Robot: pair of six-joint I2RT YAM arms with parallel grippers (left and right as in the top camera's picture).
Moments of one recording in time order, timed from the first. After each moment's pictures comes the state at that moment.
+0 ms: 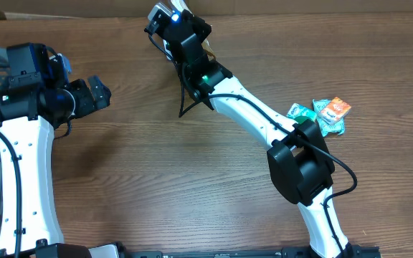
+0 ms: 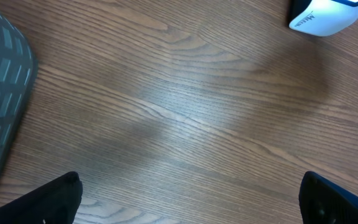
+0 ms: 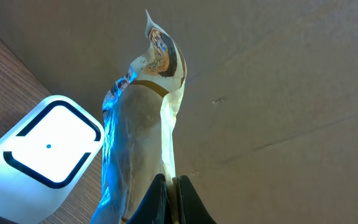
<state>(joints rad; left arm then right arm) 0.22 1.49 1.48 -1.09 0.13 -0.23 0.67 2.26 1.93 0.06 0.60 -0.75</state>
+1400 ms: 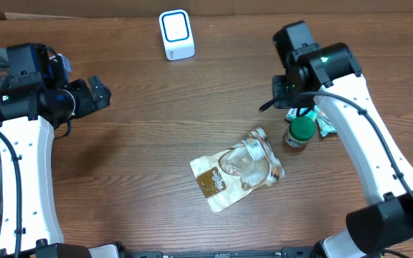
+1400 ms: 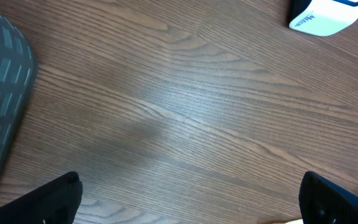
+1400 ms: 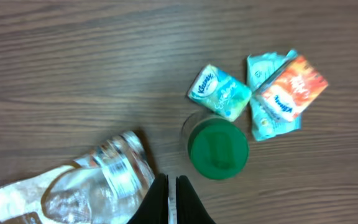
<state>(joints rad) 0.22 1.49 1.48 -1.09 0.13 -0.23 0.31 1.73 1.73 -1.32 0.17 0.31</state>
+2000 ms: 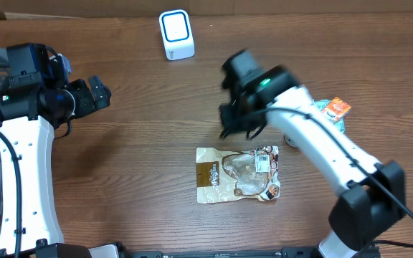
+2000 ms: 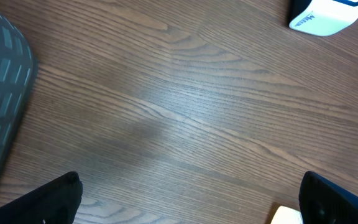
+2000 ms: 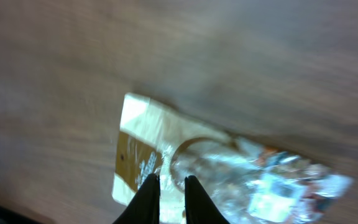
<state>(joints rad) 0.22 1.49 1.48 -1.09 0.13 -0.23 0.58 1.81 1.56 -1.14 -0.16 0.32</state>
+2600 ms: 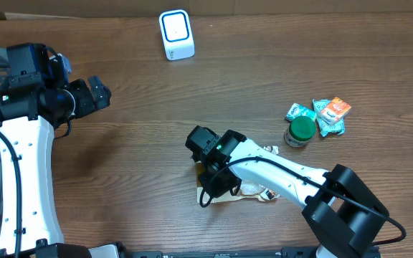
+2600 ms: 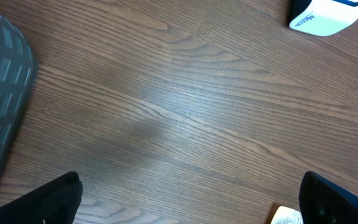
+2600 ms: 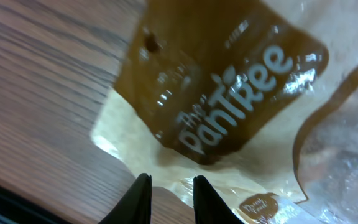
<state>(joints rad) 0.22 1.49 1.48 -1.09 0.13 -0.23 0.87 1.82 1.19 -0.96 -0.17 0.28</state>
